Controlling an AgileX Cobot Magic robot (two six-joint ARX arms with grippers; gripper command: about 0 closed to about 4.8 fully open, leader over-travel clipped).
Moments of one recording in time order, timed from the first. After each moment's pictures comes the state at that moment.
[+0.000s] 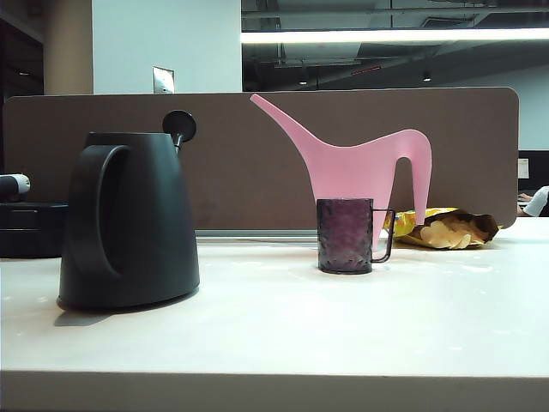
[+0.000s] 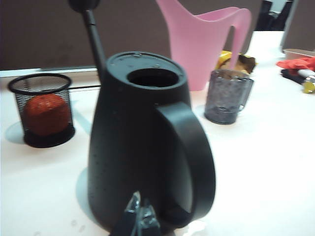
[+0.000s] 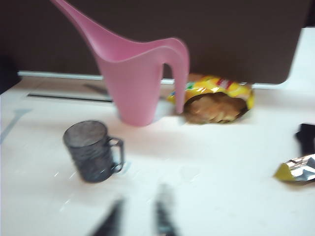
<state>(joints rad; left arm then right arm) -0.04 0.01 0.01 -0.03 0.45 0.00 0.01 0.45 0.57 -0.24 -0.18 0.03</state>
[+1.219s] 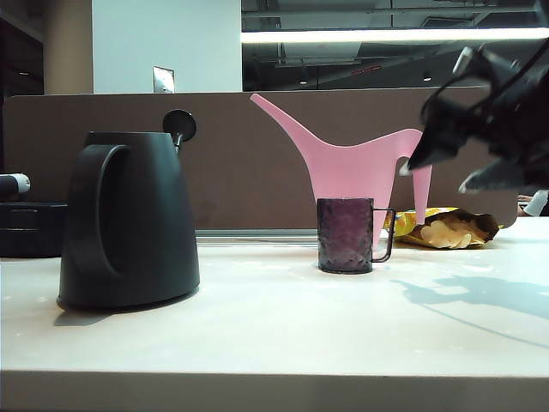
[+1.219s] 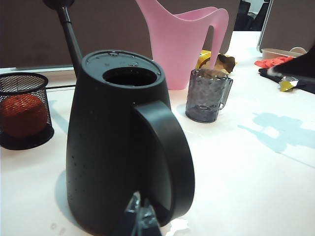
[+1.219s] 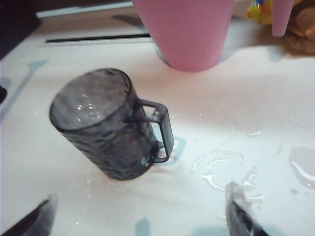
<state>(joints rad) -0.04 0.01 0.01 -0.03 0.51 -0.02 0.18 1.42 0.63 0.46 -0.22 0.21</state>
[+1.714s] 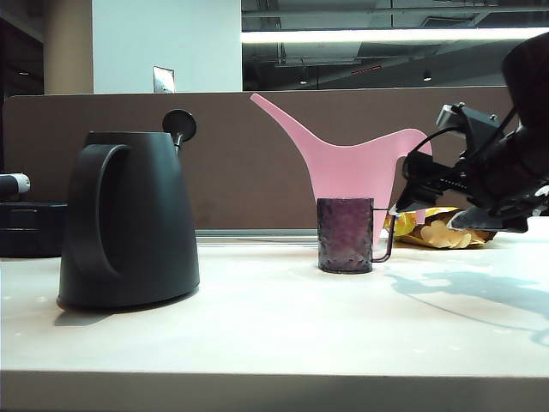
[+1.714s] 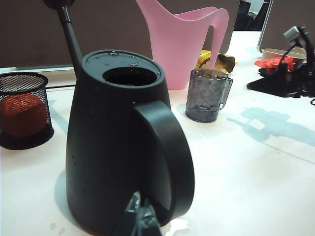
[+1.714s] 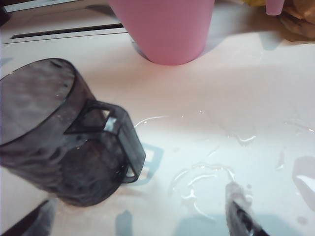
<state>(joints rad) -0.04 0.01 0.01 -0.03 0.51 -0.02 0.18 1.69 0.70 0.64 -0.18 0.22</state>
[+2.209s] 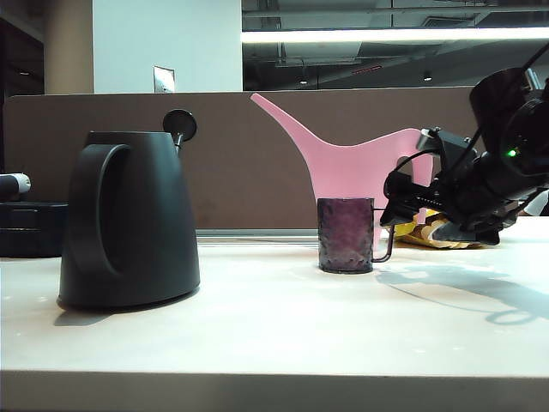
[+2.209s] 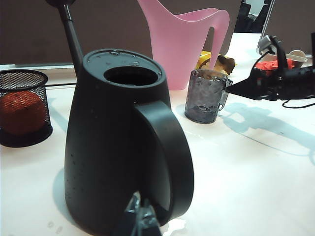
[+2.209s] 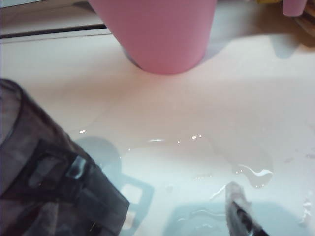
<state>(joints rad) -0.04 0.01 0.01 -0.03 0.51 -0.04 0.18 1.87 0.87 0.64 -0.18 0.22</state>
